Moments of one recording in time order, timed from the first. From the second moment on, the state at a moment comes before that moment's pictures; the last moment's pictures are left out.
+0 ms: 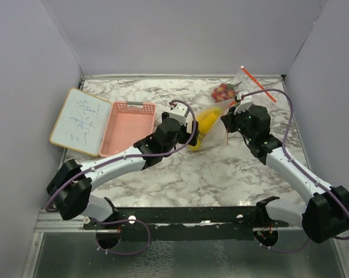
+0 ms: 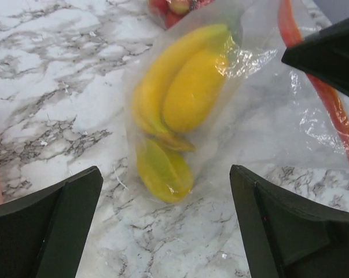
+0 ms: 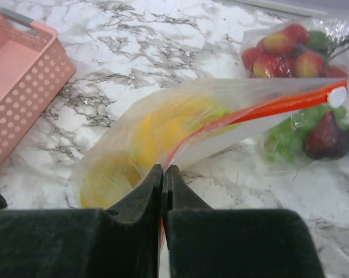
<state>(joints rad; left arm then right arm) -0.89 1.42 0.92 0.13 -0.31 -0.33 0.35 1.16 0.76 0.11 -0.08 0.10</state>
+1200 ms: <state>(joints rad) -0.43 1.40 0.71 0.63 0.36 -0.31 0.36 1.19 1.04 -0.34 -0.80 -0.41</state>
